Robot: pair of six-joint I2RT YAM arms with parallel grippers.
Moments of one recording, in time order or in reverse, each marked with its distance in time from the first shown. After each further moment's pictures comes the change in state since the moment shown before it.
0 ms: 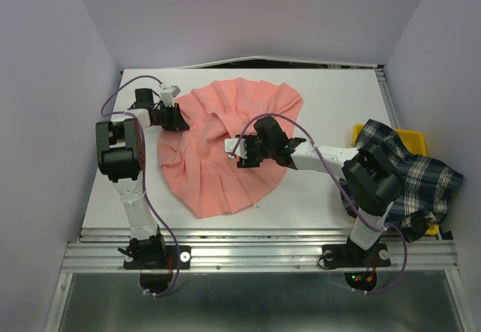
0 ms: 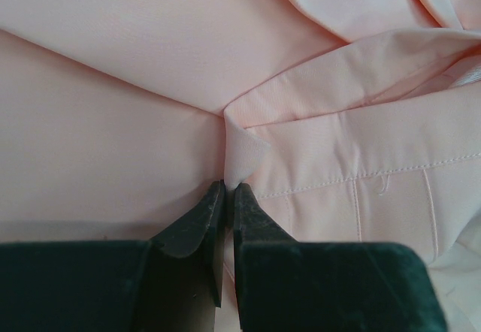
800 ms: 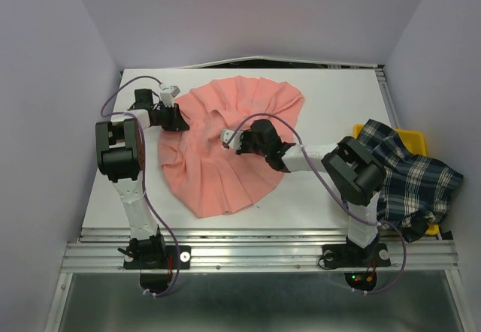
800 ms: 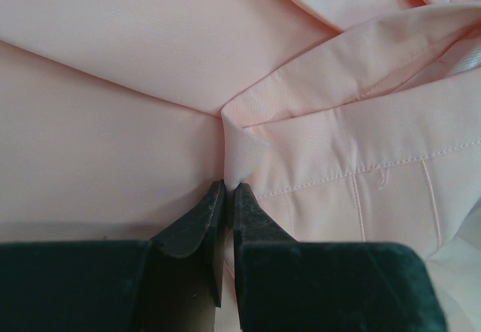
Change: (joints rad) left arm 0.005 0.000 -0.010 0.015 0.009 0.000; right arm 0.021 0.159 -0.020 0.398 0.293 0.027
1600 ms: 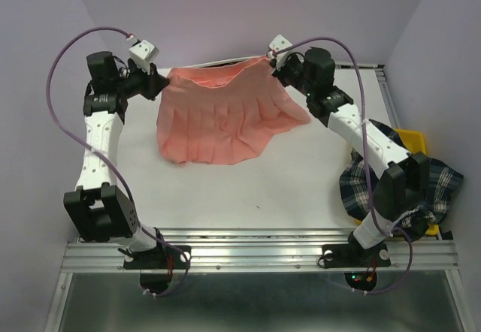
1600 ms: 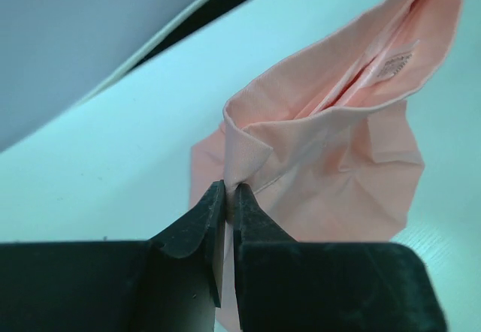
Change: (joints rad) left arm 0.035 -0.591 0.090 -0.178 0.019 0.160; right arm -0.277 -0.280 0.420 -0.353 -0.035 0.326
